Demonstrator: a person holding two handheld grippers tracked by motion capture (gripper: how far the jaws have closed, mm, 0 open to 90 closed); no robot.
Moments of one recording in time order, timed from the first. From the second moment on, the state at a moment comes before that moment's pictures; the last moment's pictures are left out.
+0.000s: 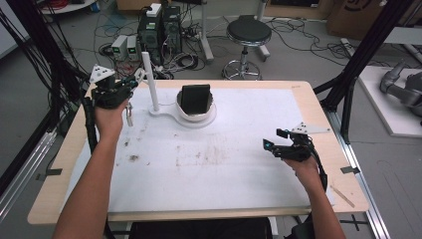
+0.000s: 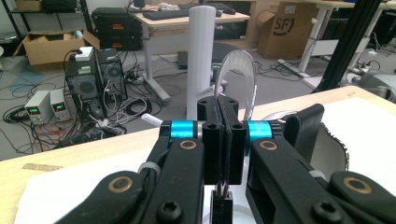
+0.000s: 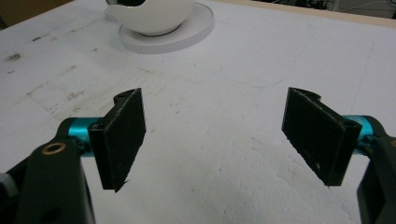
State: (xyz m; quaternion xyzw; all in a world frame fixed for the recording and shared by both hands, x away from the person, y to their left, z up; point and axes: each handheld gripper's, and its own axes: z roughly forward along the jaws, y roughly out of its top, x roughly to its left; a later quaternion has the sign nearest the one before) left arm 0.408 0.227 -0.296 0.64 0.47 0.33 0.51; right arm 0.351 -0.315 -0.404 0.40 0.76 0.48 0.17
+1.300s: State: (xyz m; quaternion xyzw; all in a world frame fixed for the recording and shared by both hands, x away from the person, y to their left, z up) left arm 0.433 0.212 -0.317 0.65 0.47 0.35 0.49; right arm 0.351 -0.318 -0.407 0.40 0.76 0.48 0.16
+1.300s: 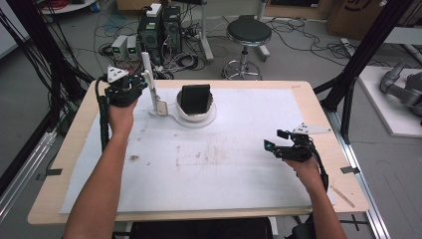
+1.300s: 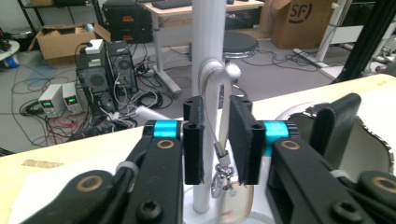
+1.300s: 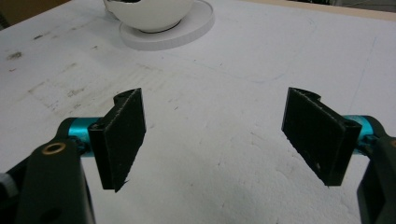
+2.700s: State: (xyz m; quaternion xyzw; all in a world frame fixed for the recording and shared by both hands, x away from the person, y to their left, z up) left arm 0.343 0.229 -0.399 0.67 0.42 0.25 0.55; right arm 0.345 -0.312 -0.405 0.41 0.77 0.42 0.24
